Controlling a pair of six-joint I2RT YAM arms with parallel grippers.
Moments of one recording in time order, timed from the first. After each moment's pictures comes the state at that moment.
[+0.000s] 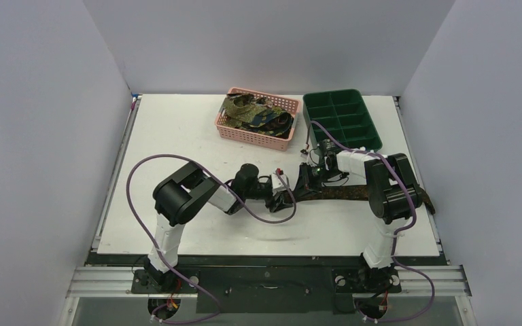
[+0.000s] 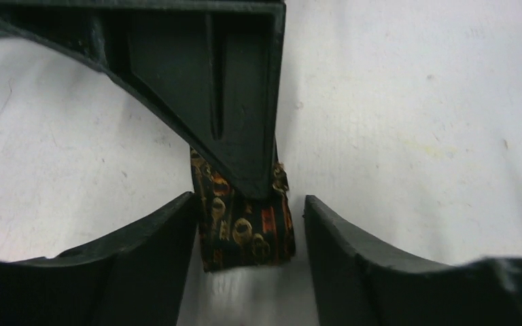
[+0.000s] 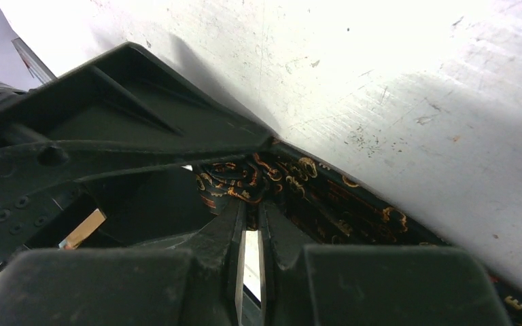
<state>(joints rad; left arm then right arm) -0.75 2.06 0.82 0.87 0.68 0.25 0.26 1.90 1.07 -0.53 -0.75 0.24</state>
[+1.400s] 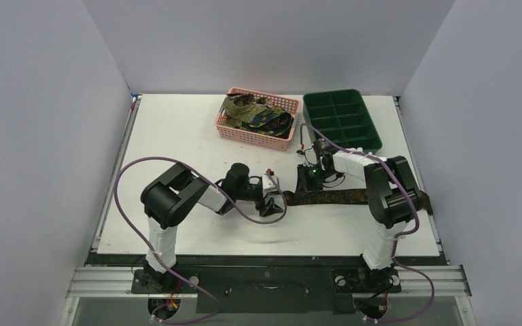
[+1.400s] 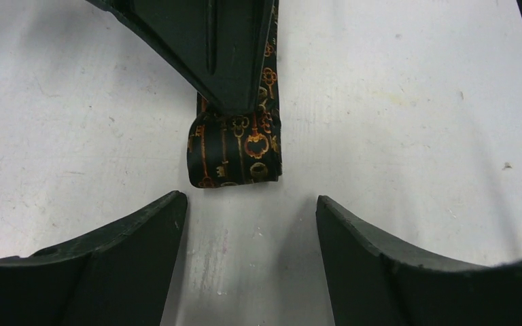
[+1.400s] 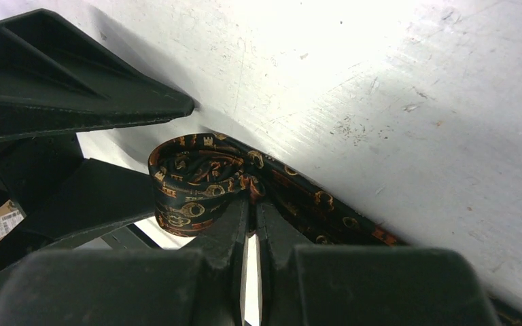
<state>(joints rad) -0.69 1.97 0.75 0.75 0.77 0.28 0.32 1.85 1.08 -0.57 -0.58 0.17</state>
